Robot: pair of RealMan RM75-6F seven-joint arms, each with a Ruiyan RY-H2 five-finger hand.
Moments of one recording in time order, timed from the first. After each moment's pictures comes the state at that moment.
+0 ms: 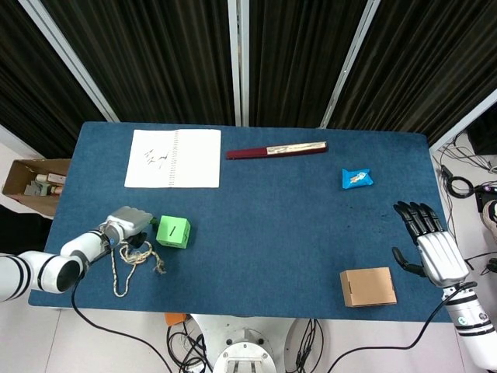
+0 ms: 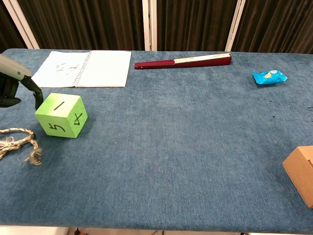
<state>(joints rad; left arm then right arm) -1.35 -1.01 0.39 -1.80 0.57 0.41 0.20 0.21 -1.10 0.02 -1.57 -1.64 1.42 0.15</state>
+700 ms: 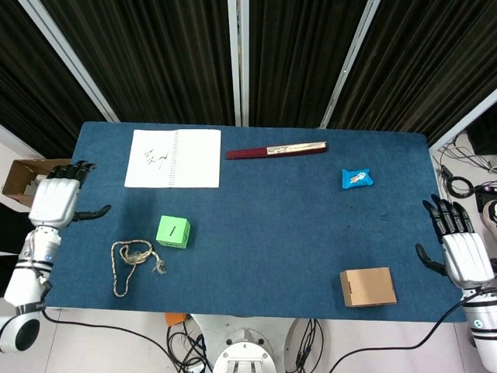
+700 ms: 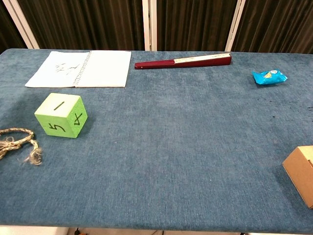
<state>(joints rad) -0.74 -1.11 0.32 -1.69 0.96 1.55 0.09 0.16 -1.11 0.05 -1.52 -1.55 1.49 0.06</state>
